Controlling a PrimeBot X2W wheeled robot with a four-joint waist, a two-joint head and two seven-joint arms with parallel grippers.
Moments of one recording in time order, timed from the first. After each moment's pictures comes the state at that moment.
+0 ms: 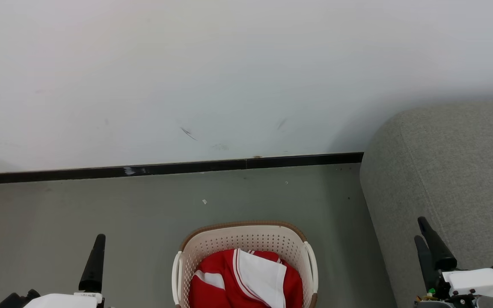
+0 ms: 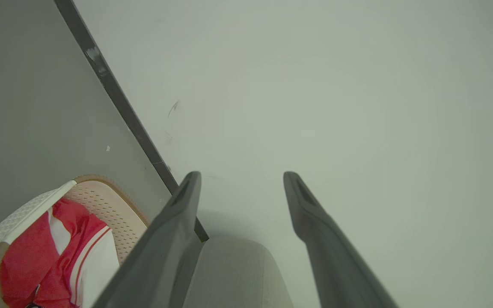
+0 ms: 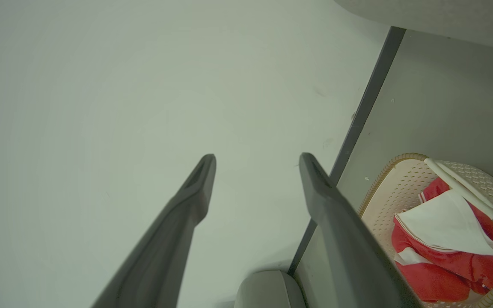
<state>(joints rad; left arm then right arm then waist) -0.01 0.02 0.03 0.23 -1.47 -0.09 0.02 -0.02 -0.13 0.08 0.25 1.58 0.12 -0.10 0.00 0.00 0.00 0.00</state>
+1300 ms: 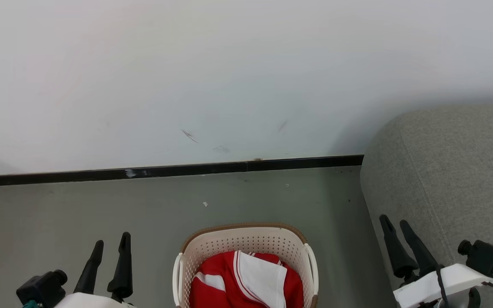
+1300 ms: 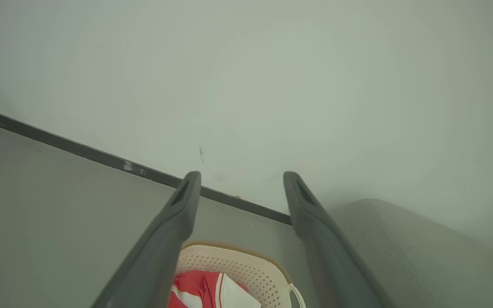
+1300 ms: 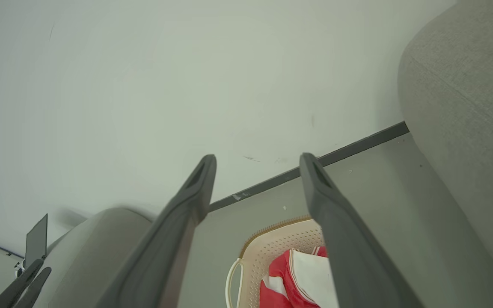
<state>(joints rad) 0.03 0.04 -0.04 0.11 -0.68 -0.04 -0.12 0.00 -0.09 0.11 0.15 0.71 0.12 -0.17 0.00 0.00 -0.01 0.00</state>
